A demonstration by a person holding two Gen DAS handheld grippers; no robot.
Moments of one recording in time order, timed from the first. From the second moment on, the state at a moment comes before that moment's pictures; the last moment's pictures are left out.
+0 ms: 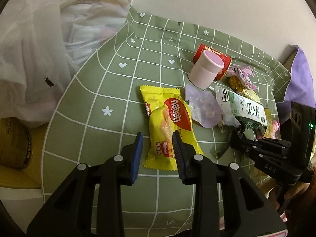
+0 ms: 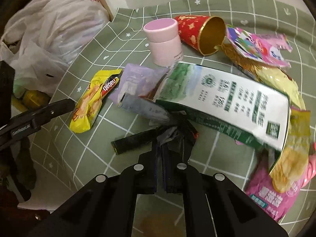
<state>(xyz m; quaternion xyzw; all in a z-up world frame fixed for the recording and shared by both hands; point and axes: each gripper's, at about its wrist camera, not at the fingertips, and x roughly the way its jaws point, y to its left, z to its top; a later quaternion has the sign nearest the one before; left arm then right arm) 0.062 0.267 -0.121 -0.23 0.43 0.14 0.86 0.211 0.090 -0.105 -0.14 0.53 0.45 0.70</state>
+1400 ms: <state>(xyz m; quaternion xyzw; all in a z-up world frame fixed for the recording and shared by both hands) 0.062 0.271 -0.114 -0.24 0.41 0.14 0.86 0.244 0.047 -0.088 -0.19 0.41 0.52 0.73</state>
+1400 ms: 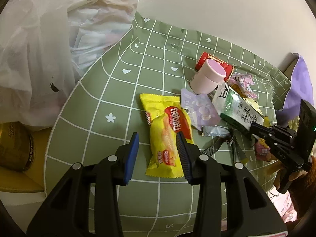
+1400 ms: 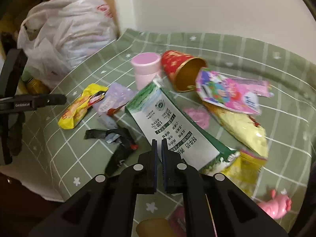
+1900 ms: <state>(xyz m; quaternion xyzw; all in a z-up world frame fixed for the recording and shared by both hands) 0.068 0.272 -0.110 -0.24 0.42 0.14 0.87 0.286 0.084 -0.060 -0.23 0.42 0.52 0.71</state>
